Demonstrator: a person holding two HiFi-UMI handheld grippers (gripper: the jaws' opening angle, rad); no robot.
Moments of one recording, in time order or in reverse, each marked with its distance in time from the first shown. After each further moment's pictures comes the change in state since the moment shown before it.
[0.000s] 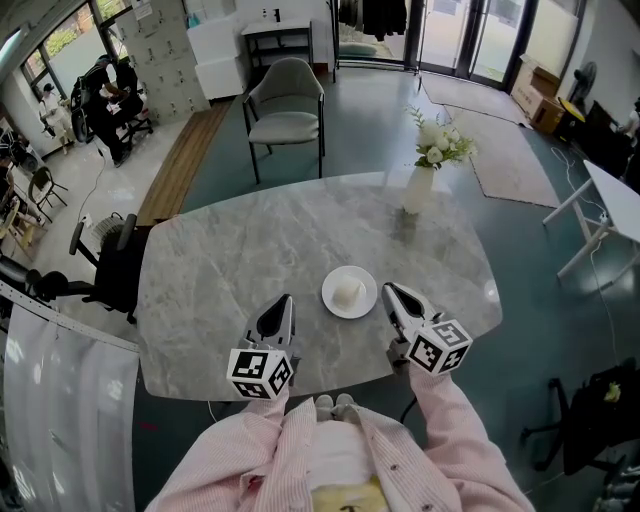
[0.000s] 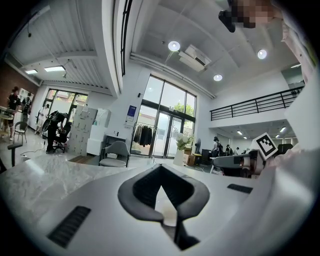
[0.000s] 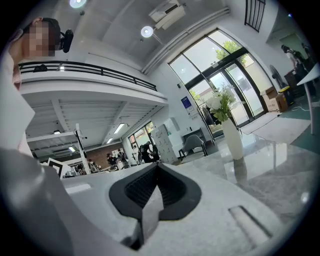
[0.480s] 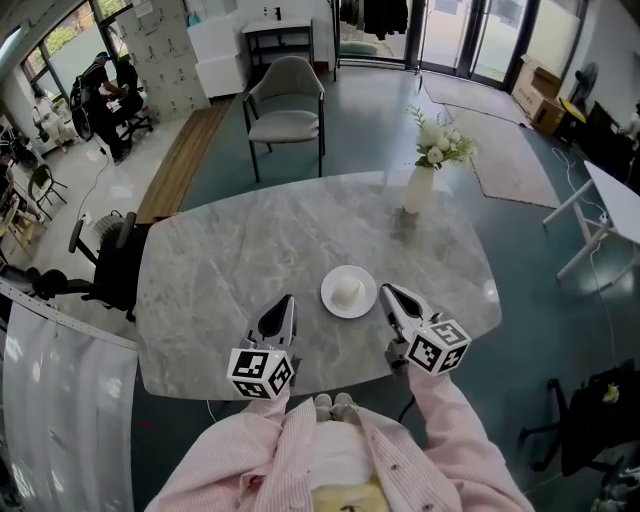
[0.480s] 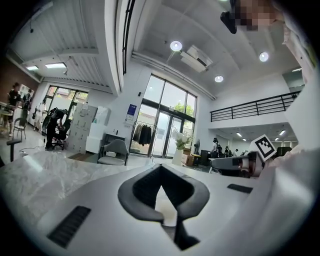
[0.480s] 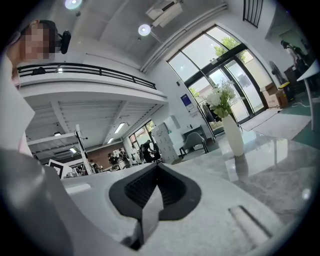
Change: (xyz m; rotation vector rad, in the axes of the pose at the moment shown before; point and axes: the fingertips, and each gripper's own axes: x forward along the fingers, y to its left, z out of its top) left arm 0.003 -0.004 -0.003 -0.025 0.005 -0.011; right arm 0.002 -0.001 -0.003 0.026 0.019 0.012
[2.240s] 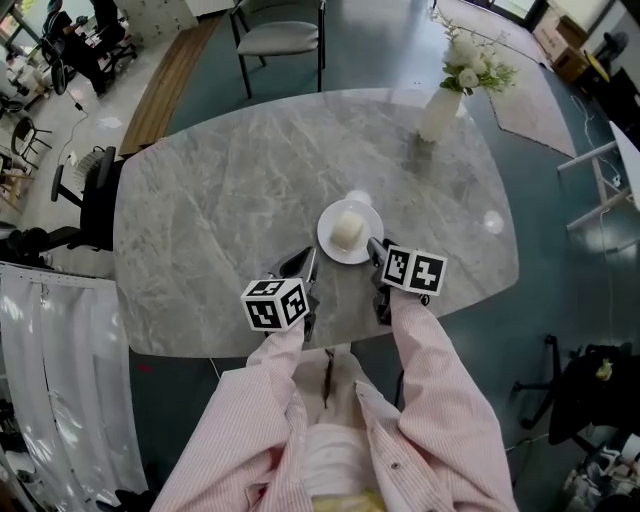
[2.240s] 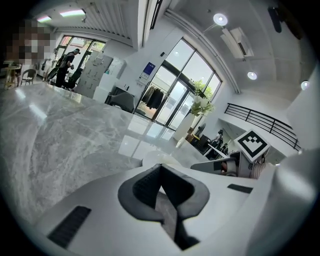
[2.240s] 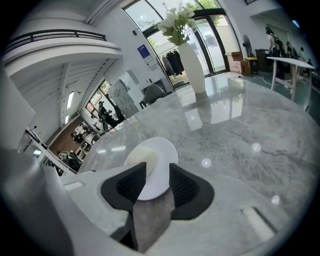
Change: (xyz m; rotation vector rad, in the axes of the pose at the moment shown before) left arm 0.071 0.012 -0.155 -0.321 0.405 0.004; right arm 0.048 -0.115 -0.150 0.265 0.529 -0.445
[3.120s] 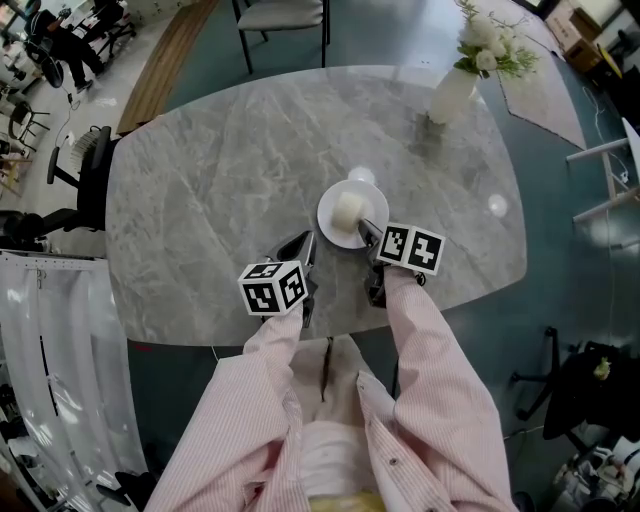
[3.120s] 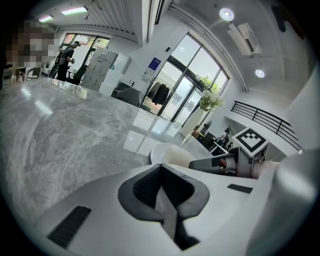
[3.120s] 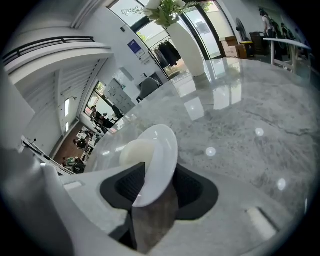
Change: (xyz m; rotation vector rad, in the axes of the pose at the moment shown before) left arm 0.016 0.017 -0.013 -0.036 0.047 0.051; right arm 0.035 0.002 -0.007 0.107 0.068 0.048
